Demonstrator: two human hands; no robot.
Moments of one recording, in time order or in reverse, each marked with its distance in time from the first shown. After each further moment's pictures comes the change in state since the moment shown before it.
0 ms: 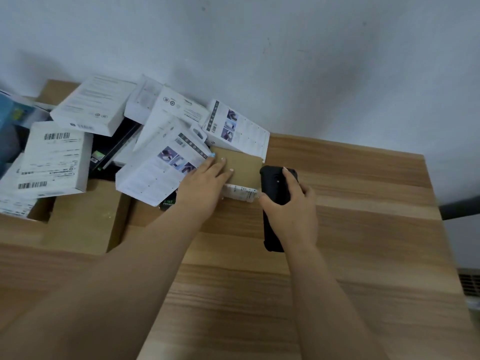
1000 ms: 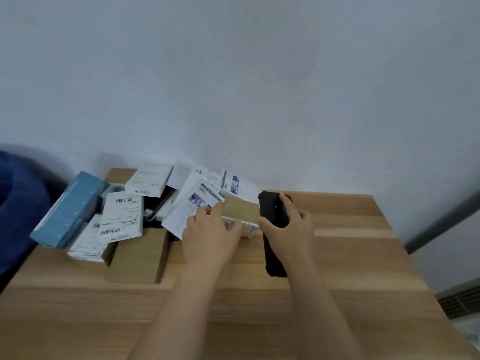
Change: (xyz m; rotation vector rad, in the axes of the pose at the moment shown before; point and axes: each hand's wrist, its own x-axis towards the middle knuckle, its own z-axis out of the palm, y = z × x) left_hand -0.181 0.033 -0.124 -0.497 0.299 -0.337; right_hand -0.146 -0.072 -0.046 0.211 0.182 -0.162
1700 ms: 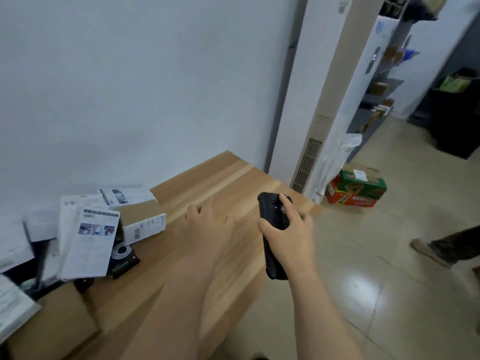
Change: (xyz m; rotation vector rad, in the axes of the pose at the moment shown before) left_hand -0.107 0.013 -0.015 -0.027 -0.322 0.720; right_hand -0.222 0.024 -0.041 0.066 0.752 0.374
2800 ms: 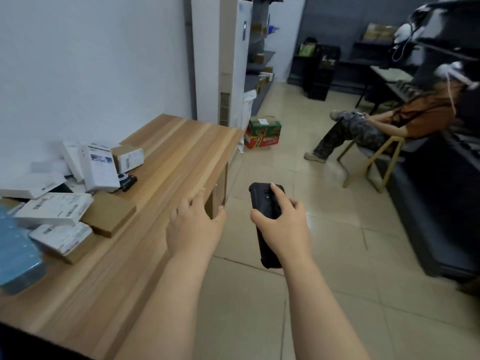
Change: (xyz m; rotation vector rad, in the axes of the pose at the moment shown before) left_hand -0.413 -0.203 -0.160 -0.022 -0.200 0.356; right_hand -0.554 0.005 -0.015 -0.028 0.372 0.194
